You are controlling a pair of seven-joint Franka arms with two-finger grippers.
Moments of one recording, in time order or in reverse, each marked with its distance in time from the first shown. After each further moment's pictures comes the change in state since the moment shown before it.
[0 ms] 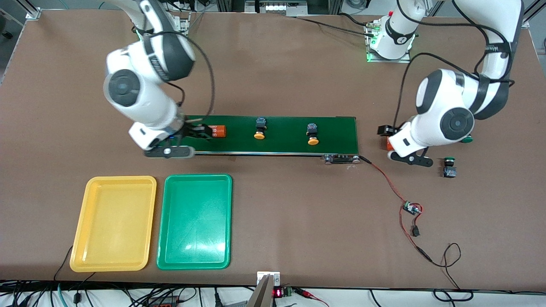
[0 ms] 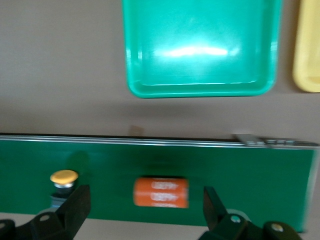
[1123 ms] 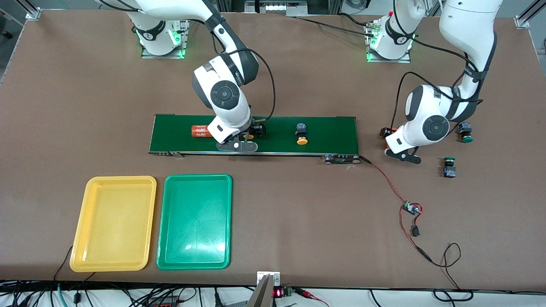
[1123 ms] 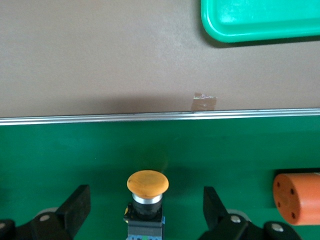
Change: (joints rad) left arm -0.004 0.097 0.038 -0.273 0.018 0.430 0.105; right arm 0.200 0.214 0.000 0.026 0.001 0.130 0.215
